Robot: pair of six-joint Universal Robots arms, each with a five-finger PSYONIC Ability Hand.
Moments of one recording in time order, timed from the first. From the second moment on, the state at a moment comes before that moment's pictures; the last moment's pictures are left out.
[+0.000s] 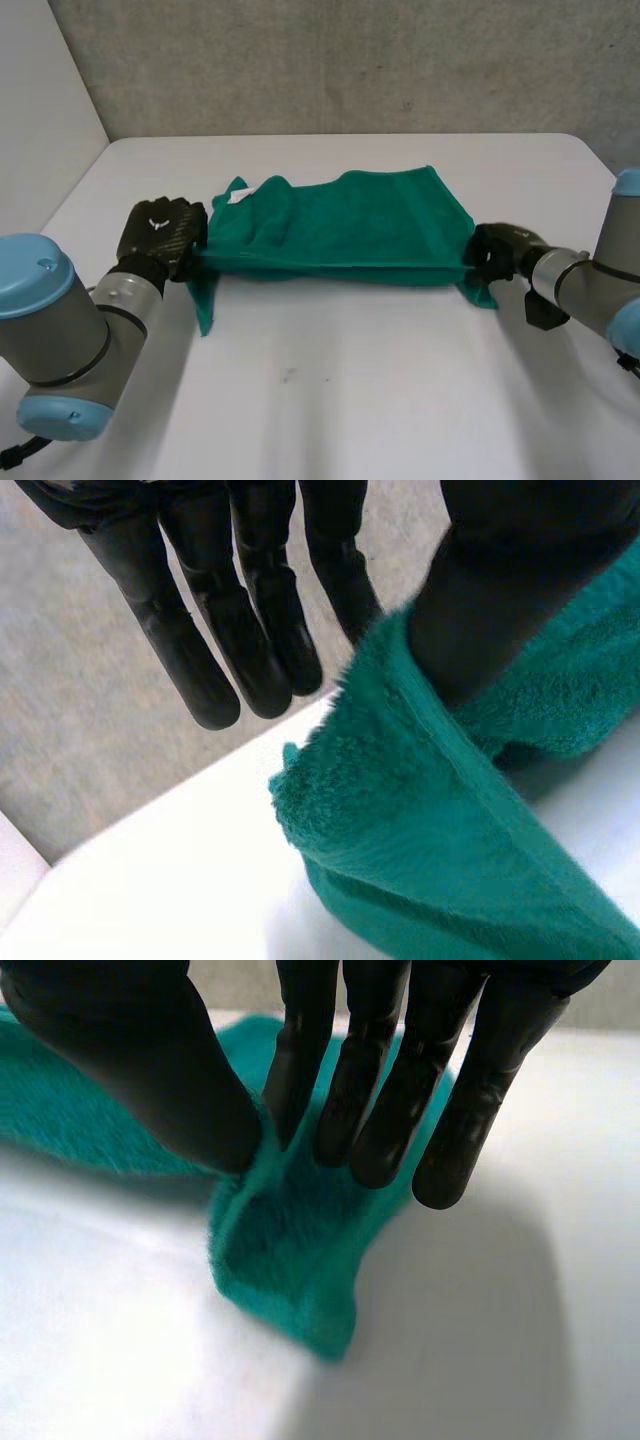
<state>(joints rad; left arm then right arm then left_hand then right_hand) 4.37 -1.91 -1.83 3.65 -1.54 3.36 1.71 -0.89 1.33 0.05 1.27 3.17 0.91 0.95 0.97 0.97 0.78 0.99 1.18 1.18 1.19 0.96</state>
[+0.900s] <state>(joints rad) 4.35 -1.85 -1.72 3.37 -1.54 3.25 1.71 -1.44 1.45 0.15 1.34 2.60 1.16 1.19 1.19 1.19 0.95 0.99 1.18 1.18 1.19 0.98</state>
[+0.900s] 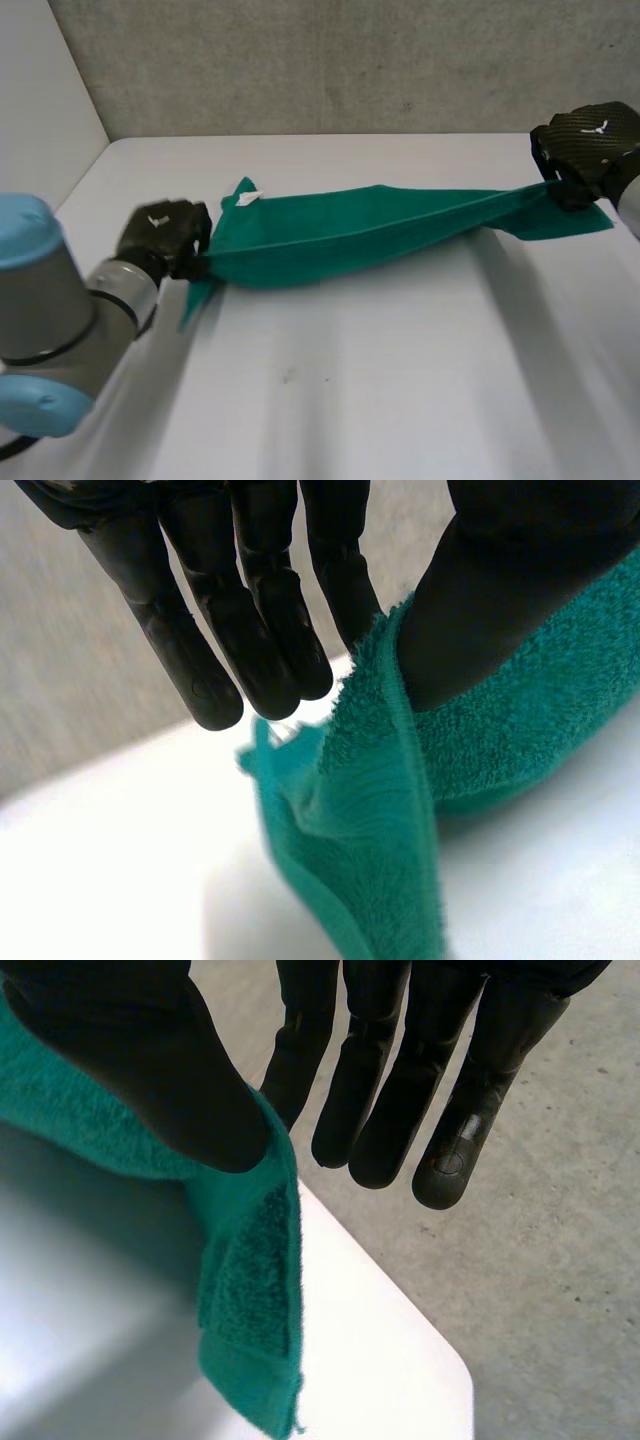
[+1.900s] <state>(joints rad) 4.37 -1.85 -1.24 3.78 -1.55 3.60 1.83 -1.25 1.03 -0.32 1.51 2.47 1.16 1.20 1.19 1.20 0.95 0.99 1.18 1.18 1.19 1.00</state>
